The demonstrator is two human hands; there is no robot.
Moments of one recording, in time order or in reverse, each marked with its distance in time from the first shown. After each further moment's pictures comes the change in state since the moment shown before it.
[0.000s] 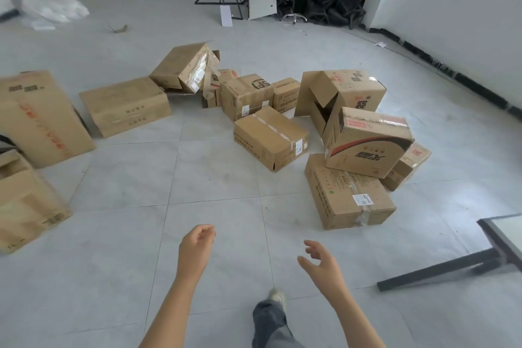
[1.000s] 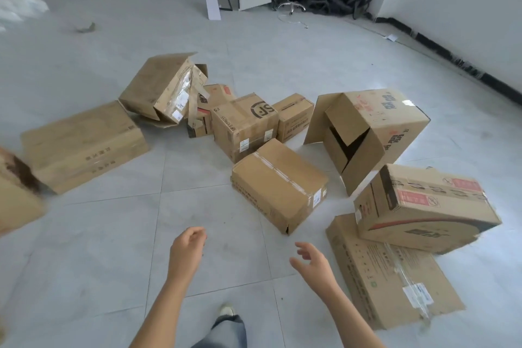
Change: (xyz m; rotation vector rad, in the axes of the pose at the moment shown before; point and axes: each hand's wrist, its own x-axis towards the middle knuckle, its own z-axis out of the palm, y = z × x) left_hand 0.539 0.174 0.085 0.070 -0.036 -0.053; right_hand 0.518 -0.229 0.033 -0.108 -0.051 0.057
